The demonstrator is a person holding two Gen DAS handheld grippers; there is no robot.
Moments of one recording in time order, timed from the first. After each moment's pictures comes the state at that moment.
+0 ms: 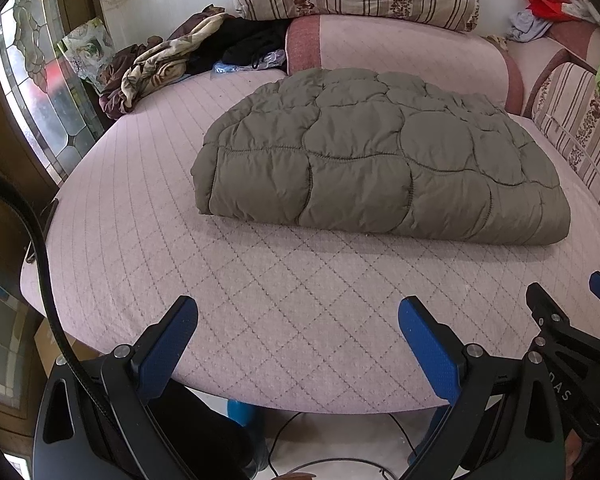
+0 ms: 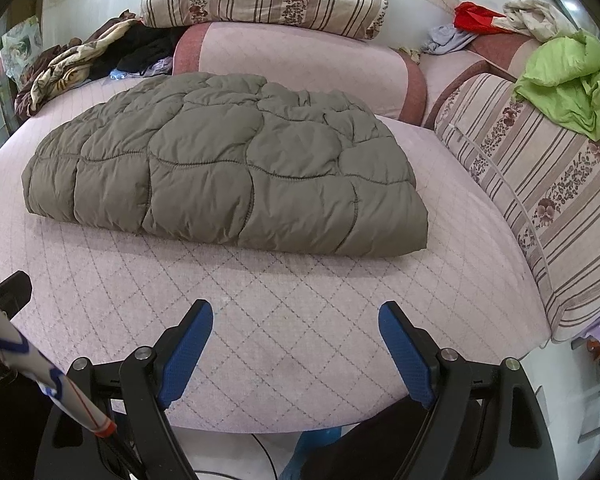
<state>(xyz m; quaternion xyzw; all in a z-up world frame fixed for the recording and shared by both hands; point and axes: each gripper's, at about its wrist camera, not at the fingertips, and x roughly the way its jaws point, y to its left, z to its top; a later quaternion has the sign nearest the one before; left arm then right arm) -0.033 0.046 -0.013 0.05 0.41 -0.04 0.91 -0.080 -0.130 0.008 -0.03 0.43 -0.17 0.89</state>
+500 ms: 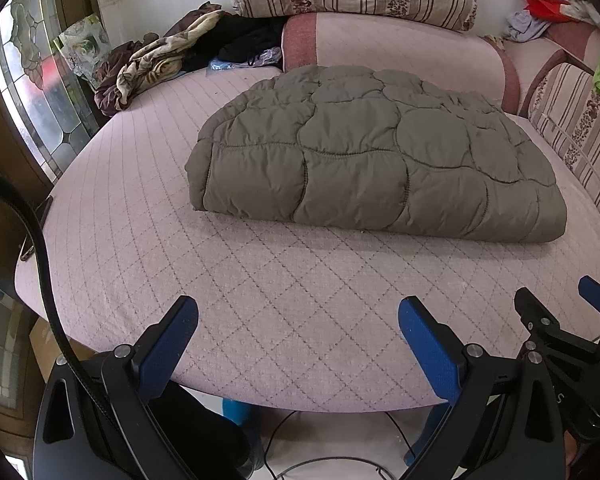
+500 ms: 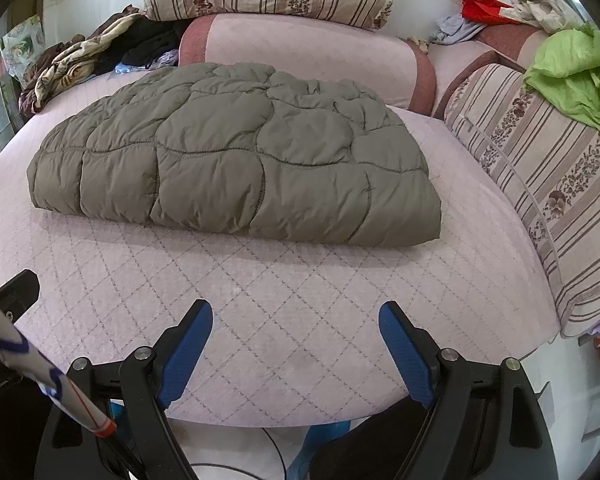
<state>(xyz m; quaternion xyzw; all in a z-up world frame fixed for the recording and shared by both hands) -0.033 0.047 -0.015 0.05 0.41 -0.05 0.91 -0.078 -0.129 0.003 -0.02 0.44 -0.15 0.89</state>
